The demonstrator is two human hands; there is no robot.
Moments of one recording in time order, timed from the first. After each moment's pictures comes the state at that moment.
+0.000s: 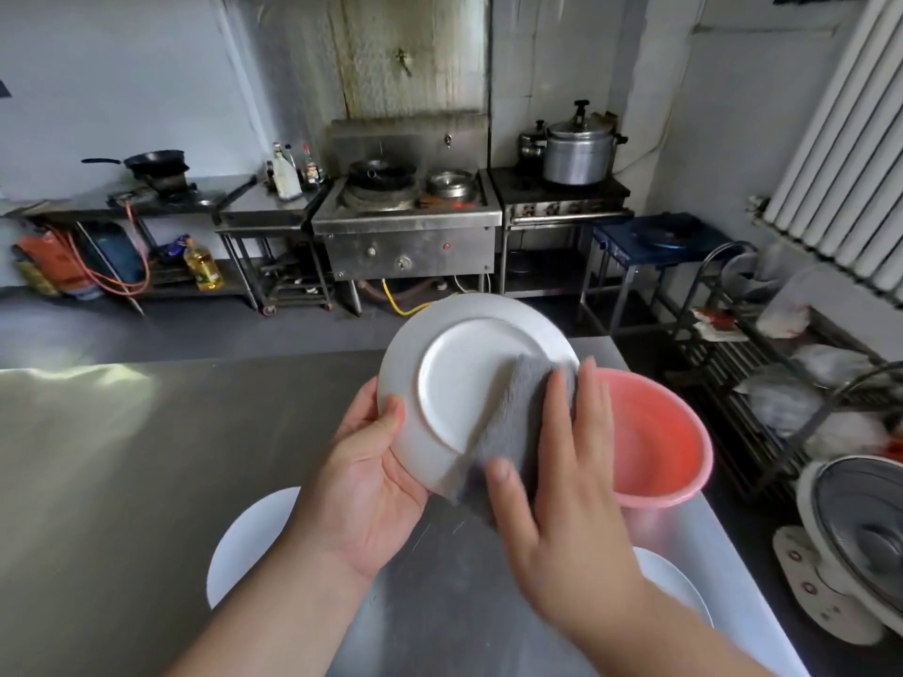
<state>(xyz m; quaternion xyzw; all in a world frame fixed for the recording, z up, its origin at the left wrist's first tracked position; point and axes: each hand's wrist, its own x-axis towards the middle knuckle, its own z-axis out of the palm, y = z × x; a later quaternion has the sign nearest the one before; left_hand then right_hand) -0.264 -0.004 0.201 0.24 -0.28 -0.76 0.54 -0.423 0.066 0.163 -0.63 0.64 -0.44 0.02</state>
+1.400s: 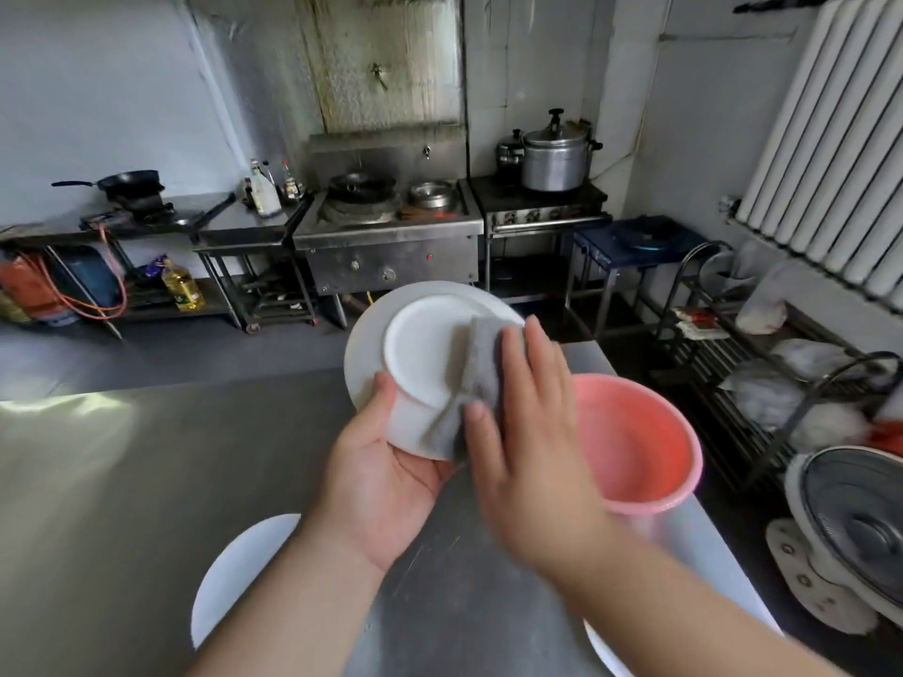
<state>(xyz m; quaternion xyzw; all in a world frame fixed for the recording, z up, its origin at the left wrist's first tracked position) -0.285 -0.021 0.215 0.23 -0.29 -0.81 0.46 -0.425 0.020 0.191 -0.63 0.63 -0.45 0.03</state>
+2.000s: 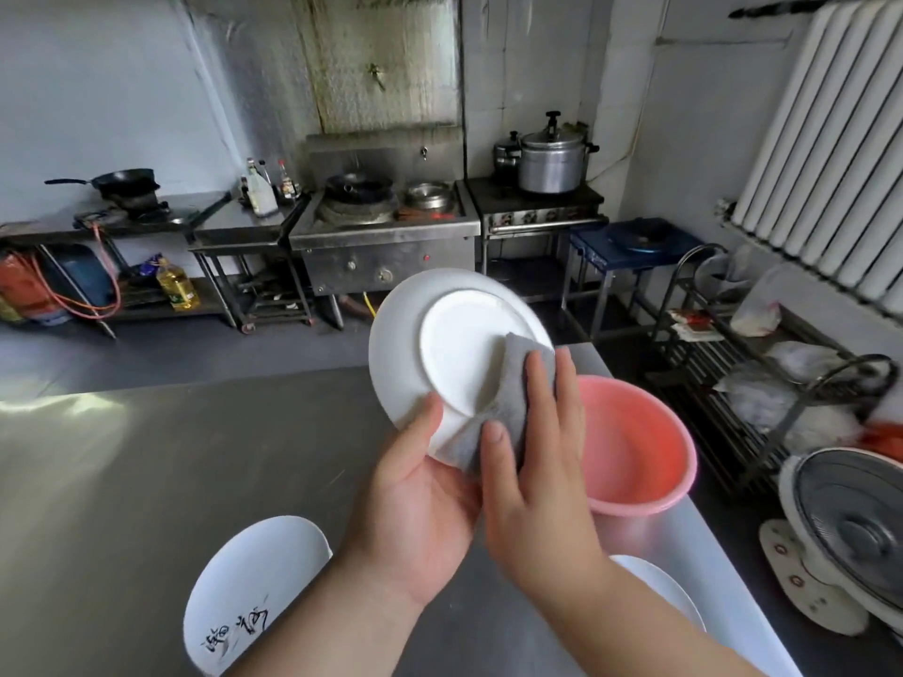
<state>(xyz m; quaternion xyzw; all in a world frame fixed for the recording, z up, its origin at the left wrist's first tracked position) -0.308 0.002 0.203 0.18 -0.32 -0.82 0.44 -0.419 0.032 0.170 -0.56 0.60 -0.56 0.10</state>
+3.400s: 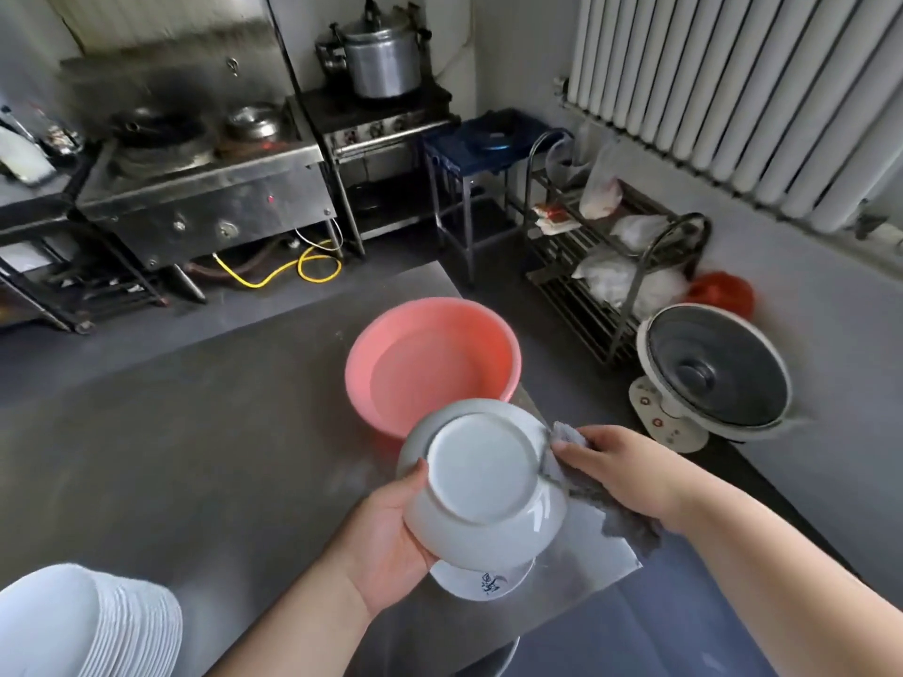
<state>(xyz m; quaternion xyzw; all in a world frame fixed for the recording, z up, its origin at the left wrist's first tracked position) -0.482 0.042 0.049 0.37 -0.28 -0.87 0.17 -0.731 0.162 0.071 -0.36 0.77 -0.29 0.44</state>
